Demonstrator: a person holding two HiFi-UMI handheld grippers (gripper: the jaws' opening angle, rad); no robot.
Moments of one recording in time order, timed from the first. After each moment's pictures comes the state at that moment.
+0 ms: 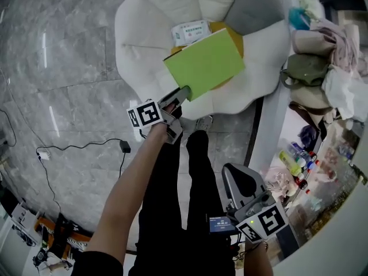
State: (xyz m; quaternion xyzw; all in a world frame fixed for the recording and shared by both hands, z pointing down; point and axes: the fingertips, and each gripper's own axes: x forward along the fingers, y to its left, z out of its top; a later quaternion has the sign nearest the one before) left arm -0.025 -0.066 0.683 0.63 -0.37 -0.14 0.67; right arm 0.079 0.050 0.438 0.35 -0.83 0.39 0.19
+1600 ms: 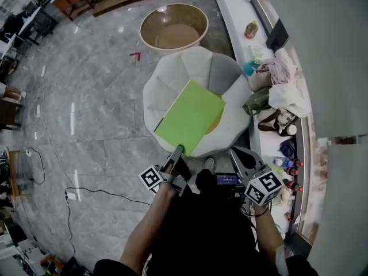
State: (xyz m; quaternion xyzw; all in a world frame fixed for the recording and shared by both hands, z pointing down) left arm 0.012 0.076 0.334 0.60 -0.36 -0.36 0.62; right arm 0.186 0.074 0.233 0.37 -0.89 0.25 0.06
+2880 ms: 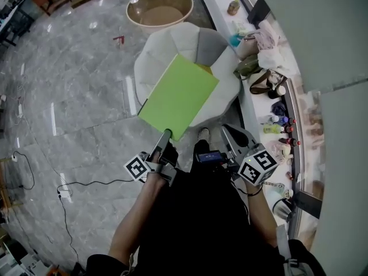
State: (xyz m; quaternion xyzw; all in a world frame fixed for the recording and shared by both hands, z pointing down) left arm -0.088 0.206 0.274 0.64 -0.29 -0.37 0.60; right arm 0.084 0.206 0.202 0.42 -0.87 0.24 0.05
